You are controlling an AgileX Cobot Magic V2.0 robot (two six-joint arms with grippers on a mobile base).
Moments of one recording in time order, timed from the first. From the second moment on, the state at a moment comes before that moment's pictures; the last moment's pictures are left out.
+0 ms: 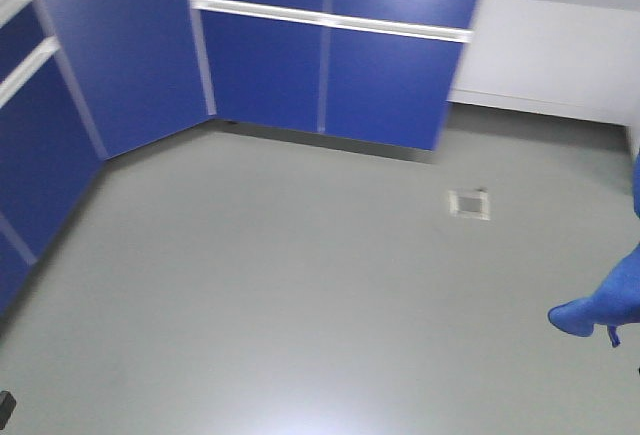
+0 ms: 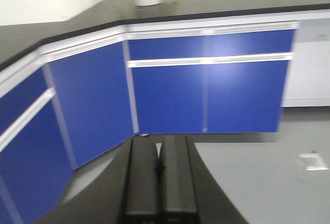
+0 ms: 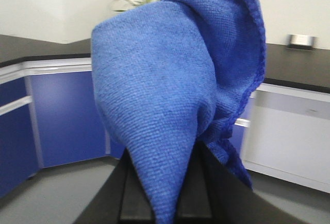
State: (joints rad) left arm -0.14 -0.02 0.03 0.15 0.23 -0.11; right arm 0.07 0.13 -0.28 0.42 0.36 -0.45
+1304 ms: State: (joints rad) left arm -0.14 -0.02 0.03 0.15 0.23 -0.11; right arm 0.07 0.13 -0.28 0.42 0.37 -0.45
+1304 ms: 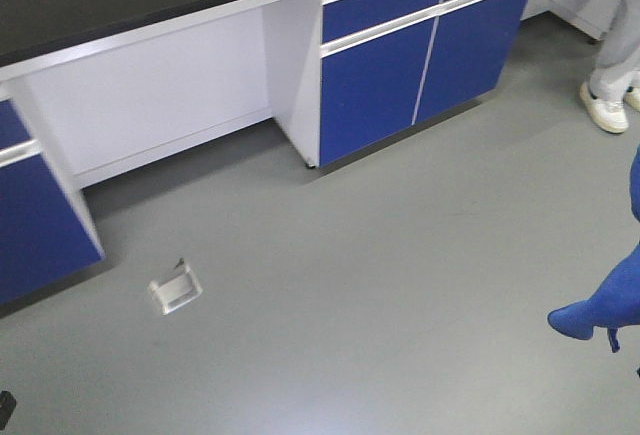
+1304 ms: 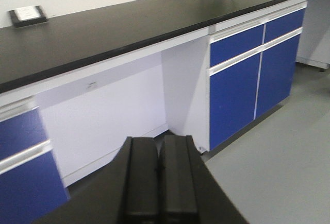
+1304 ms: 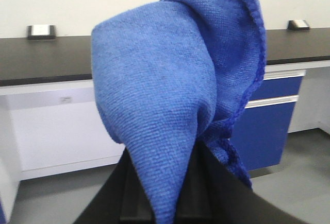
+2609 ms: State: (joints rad) left arm -0.14 -0.02 0.03 0.15 0.23 -0.11; right arm 0.07 0.13 -0.28 0.42 0.37 -0.45
